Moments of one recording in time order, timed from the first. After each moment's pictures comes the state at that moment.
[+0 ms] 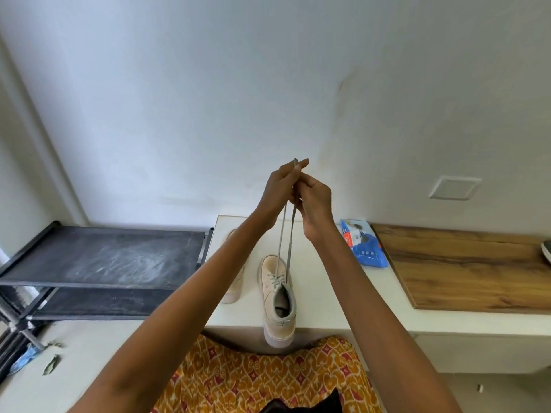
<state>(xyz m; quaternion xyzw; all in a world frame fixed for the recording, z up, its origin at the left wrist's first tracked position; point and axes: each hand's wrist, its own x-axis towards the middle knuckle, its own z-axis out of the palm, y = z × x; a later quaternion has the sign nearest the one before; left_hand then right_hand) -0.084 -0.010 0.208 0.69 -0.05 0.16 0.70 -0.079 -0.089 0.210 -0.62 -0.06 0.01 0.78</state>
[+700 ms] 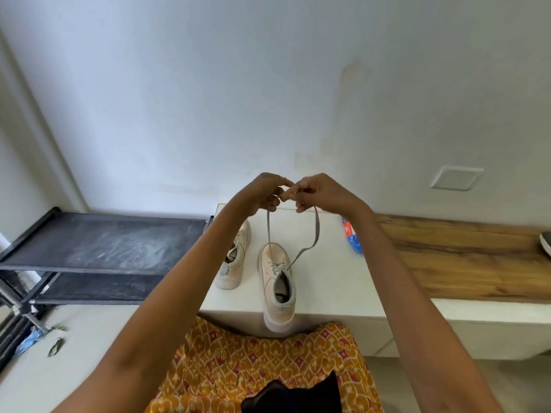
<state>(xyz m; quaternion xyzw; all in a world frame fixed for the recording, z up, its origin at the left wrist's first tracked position) -0.077 0.031 0.187 0.73 0.05 -0.06 0.68 -0.058 -0.137 0.216 -0.82 -0.33 0.15 0.44</state>
